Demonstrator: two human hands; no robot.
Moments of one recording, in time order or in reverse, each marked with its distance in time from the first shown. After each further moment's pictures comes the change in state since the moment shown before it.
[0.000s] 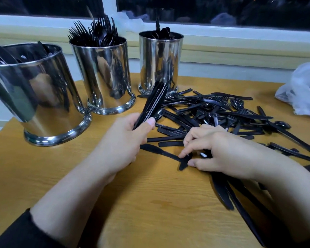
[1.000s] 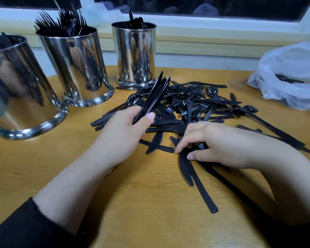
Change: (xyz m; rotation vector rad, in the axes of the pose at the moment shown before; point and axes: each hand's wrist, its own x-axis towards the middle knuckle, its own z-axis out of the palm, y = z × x) left_hand -0.005 0.006 0.046 0.232 -0.017 0.108; right_hand -0.052 0.003 -0.016 -0.002 -0.145 0.147
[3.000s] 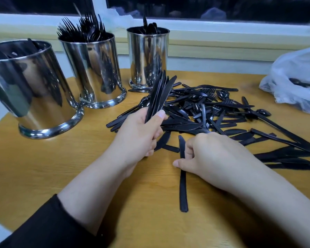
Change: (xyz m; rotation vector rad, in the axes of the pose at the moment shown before) left_hand -0.011 0.012 -0.001 -0.379 -0.031 -0.111; right_hand 0.011 -0.069 0.025 -0.135 0.229 0.385
